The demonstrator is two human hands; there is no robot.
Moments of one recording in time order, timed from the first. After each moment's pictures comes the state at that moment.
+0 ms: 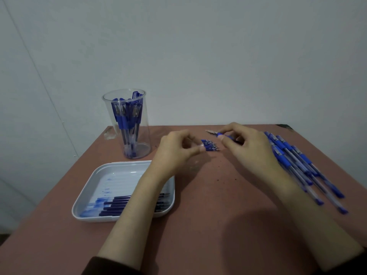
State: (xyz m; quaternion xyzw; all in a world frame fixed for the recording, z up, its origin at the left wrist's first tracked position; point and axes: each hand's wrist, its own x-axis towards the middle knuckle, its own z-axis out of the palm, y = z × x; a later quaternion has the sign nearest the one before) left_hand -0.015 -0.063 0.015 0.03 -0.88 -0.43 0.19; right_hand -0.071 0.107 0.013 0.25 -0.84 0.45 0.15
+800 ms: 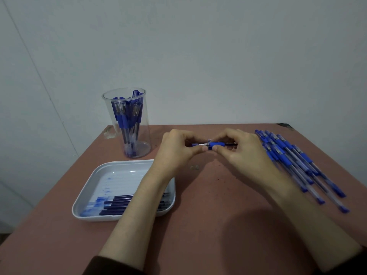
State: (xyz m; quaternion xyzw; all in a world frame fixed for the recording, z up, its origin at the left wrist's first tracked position) left_hand -0.014 -0.059 0.016 0.00 -0.88 -0.43 0.21; right_hand -0.063 0.103 0.010 0.30 -0.86 0.41 0.13
